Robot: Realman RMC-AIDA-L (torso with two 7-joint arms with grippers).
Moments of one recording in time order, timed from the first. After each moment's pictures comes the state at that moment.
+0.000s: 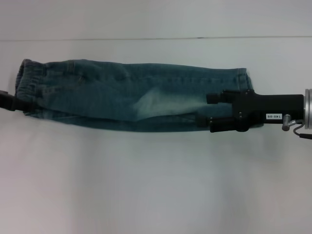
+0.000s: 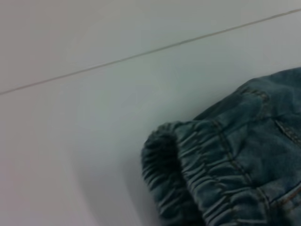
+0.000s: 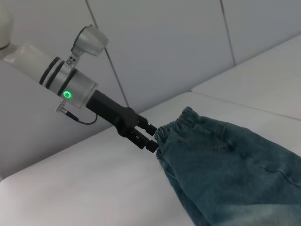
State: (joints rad) left arm -0.63 -2.03 0.71 0.93 2.70 1.14 -2.14; right arm 0.59 2.07 -0.75 -0.68 -2.00 -1.54 1.54
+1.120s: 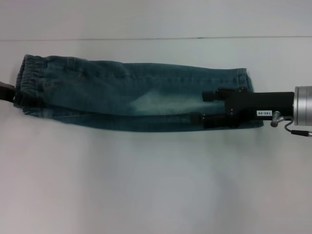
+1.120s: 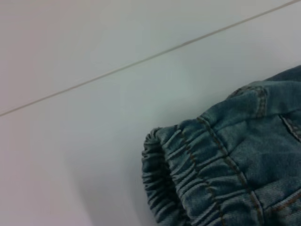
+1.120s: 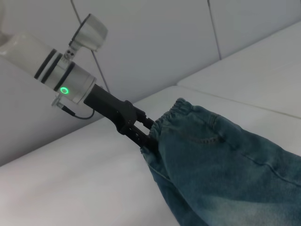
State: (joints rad) left arm -0.71 -2.03 0.73 0.80 2.78 1.00 -2.14; right arm 0.61 2.08 -0.78 -0.66 -2.00 -1.46 1.55
